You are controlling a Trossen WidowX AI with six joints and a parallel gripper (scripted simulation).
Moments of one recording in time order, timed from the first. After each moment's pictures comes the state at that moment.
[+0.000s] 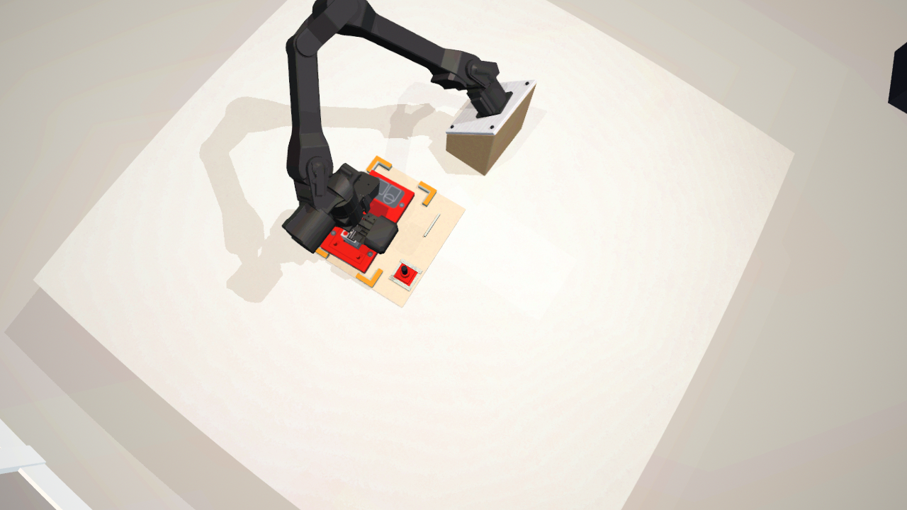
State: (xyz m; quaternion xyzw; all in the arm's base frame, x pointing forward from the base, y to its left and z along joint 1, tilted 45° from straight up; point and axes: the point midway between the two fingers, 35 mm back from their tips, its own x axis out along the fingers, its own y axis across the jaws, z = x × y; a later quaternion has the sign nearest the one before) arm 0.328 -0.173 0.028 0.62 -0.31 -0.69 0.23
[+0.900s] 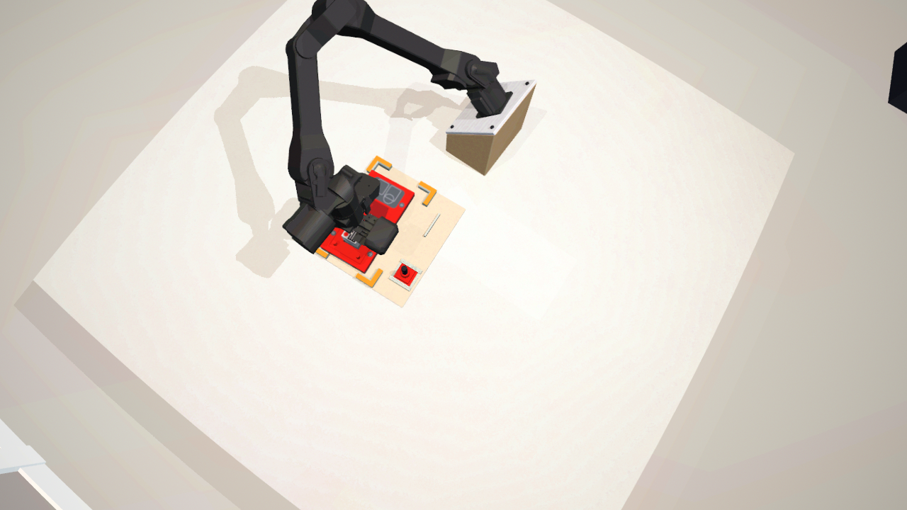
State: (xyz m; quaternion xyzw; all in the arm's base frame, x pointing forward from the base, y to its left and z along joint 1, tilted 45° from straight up) arm 0.327 -0.177 0.024 0.62 -0.31 -0.69 0.23
